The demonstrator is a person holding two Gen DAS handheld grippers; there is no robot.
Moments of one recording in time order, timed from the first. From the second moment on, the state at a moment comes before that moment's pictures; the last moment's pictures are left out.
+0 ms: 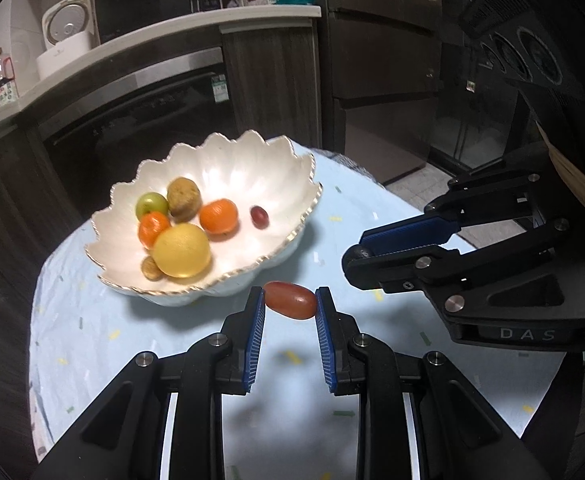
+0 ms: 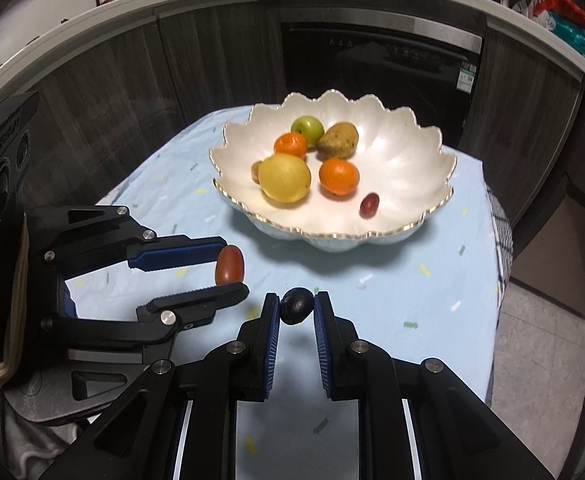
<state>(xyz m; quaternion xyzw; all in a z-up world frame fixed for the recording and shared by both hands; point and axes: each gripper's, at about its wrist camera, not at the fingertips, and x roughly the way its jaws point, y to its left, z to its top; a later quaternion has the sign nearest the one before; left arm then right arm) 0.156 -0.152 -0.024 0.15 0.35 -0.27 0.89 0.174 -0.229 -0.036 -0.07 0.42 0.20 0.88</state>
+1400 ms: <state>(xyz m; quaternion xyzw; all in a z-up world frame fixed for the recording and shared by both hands) 0.272 -0.153 -0.040 0.12 0.38 -0.23 0.89 0.279 -0.244 -0.034 -0.07 0.40 0.09 0.91</state>
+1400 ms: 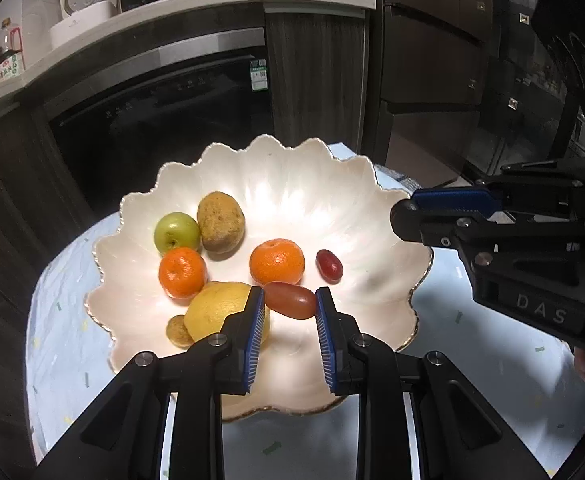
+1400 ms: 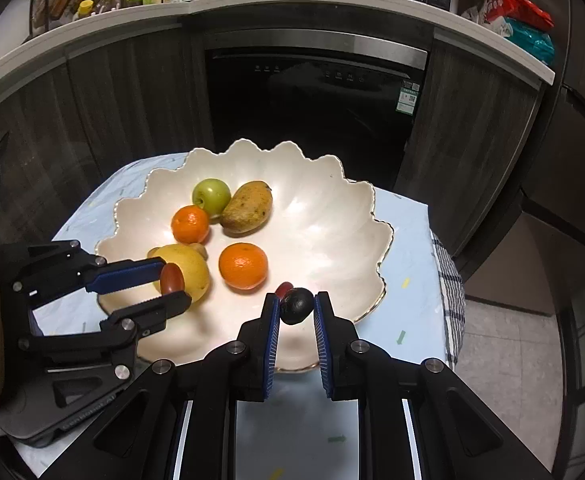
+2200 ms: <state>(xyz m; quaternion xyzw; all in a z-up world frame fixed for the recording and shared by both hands) 0.265 -0.143 -0.037 0.13 0.37 -0.20 0.90 0.275 -0.248 -0.032 -0.06 0.37 0.05 0.93</state>
